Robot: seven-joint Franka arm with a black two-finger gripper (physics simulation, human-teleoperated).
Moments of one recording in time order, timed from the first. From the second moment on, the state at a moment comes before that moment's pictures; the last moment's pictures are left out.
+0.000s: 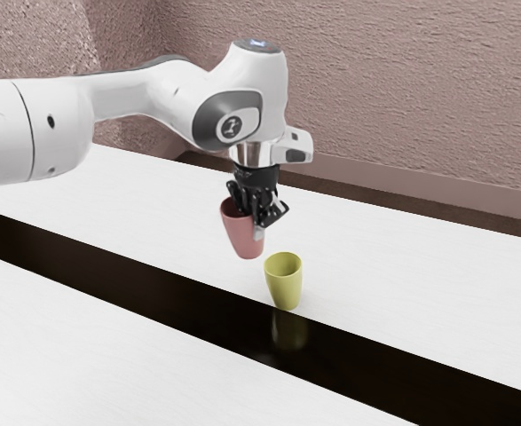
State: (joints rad) arm -0.30 0.30 -0.04 -1.56 0.12 1.79 -0.08
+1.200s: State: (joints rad) arm -0.32 0.51 -0.07 -1.31 0.19 1.69 -0.12
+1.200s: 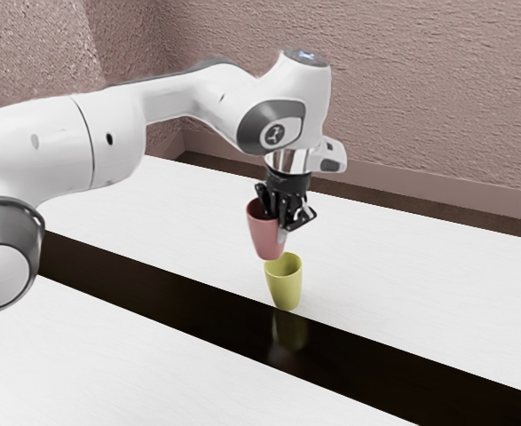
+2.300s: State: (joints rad) arm -0.29 0.60 -0.10 -1.24 0.22 1.72 -0.12
